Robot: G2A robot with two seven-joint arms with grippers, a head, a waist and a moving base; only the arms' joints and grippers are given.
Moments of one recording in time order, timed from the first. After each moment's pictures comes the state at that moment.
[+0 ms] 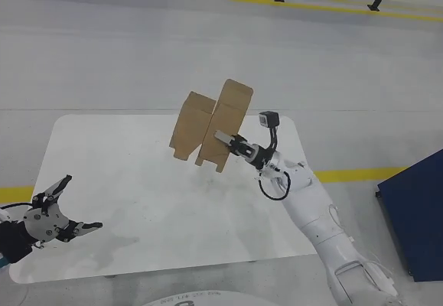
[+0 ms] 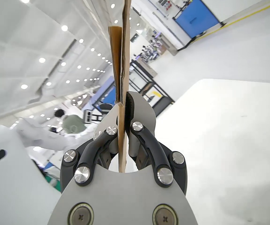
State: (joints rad) left arm 1.75 -0.85 -1.46 -1.64 1.84 -0.48 1.18; right arm -1.33 -1.06 1.27 -1.40 0.09 -0.84 0.55
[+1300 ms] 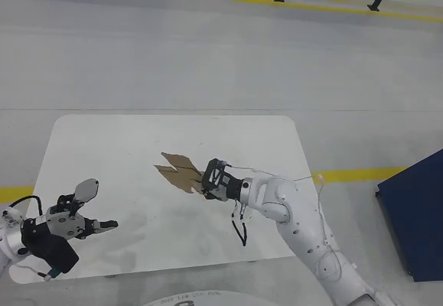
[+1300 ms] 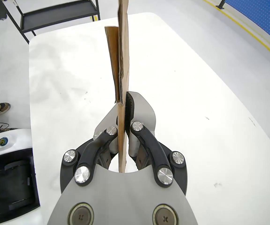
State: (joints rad) left arm 1.82 -0.84 -1.52 -1.87 2.19 -0.32 0.97; right arm -1.54 -1.05 1.23 -1.81 -1.12 -0.69 0.37
